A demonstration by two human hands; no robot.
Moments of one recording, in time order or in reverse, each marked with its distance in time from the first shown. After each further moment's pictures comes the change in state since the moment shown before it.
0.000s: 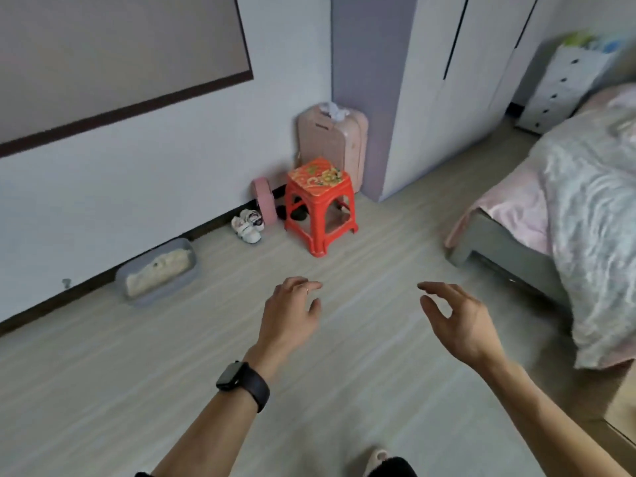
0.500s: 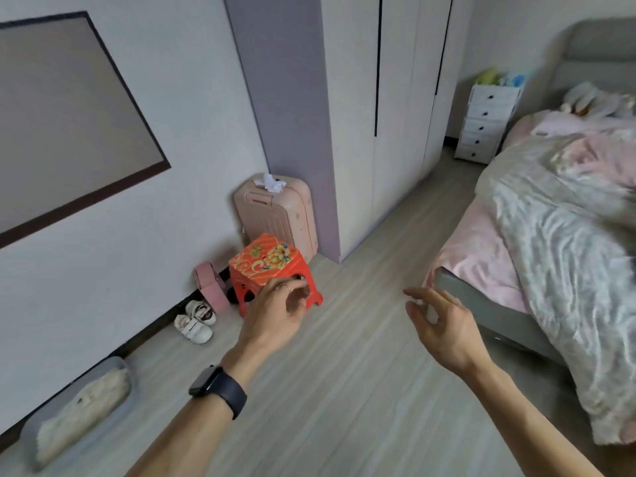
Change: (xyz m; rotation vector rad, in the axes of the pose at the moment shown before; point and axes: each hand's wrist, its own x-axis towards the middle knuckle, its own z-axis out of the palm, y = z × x) left_hand 0.346 0.143 0.014 -0.025 -0.023 0.245; right_hand 0.288 0.081 -0.061 0.089 0.192 0.082
